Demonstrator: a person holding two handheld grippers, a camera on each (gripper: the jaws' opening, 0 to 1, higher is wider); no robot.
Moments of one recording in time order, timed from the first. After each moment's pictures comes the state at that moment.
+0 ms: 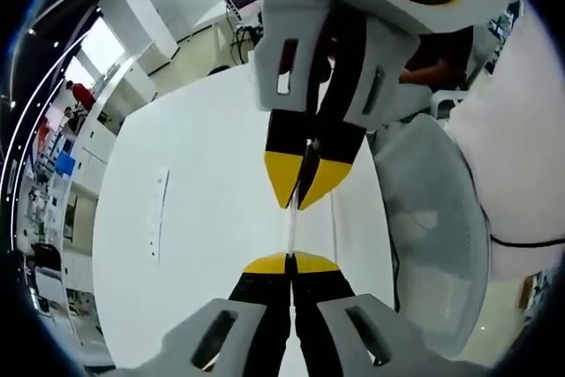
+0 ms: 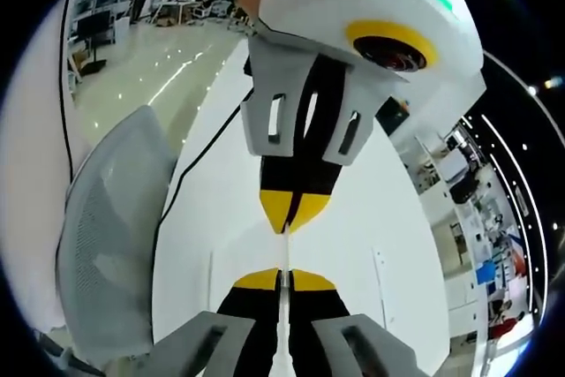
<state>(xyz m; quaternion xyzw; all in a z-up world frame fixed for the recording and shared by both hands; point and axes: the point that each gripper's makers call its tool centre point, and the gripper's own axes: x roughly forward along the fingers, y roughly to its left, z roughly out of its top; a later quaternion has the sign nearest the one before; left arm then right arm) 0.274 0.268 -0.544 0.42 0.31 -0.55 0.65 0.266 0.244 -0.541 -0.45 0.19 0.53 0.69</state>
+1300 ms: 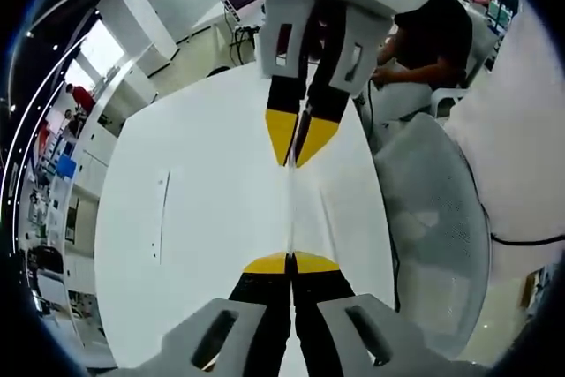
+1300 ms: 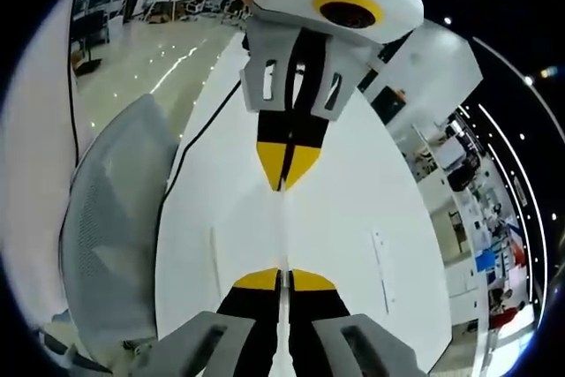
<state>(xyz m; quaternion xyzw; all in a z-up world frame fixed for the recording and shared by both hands) 0.271 0.268 -0.542 0.42 0.31 -0.55 0.65 0.259 0.210 -0.542 -0.45 0.21 0.52 0.70</state>
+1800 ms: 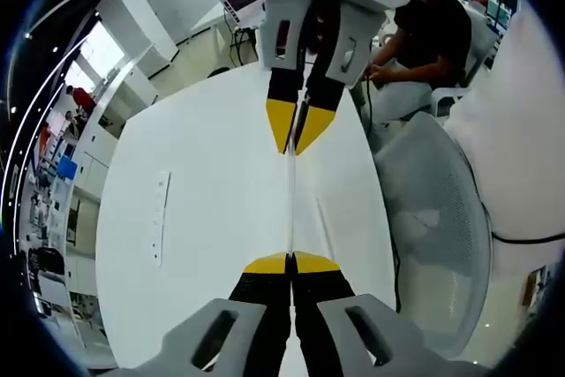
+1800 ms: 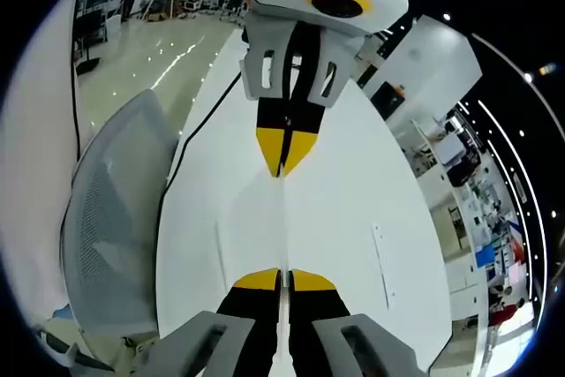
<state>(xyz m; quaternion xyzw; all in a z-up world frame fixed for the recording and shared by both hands) 0.270 0.268 -0.542 0.43 0.30 -0.55 0.65 0.263 0.196 -0.544 -0.45 0.22 0.51 0.70</state>
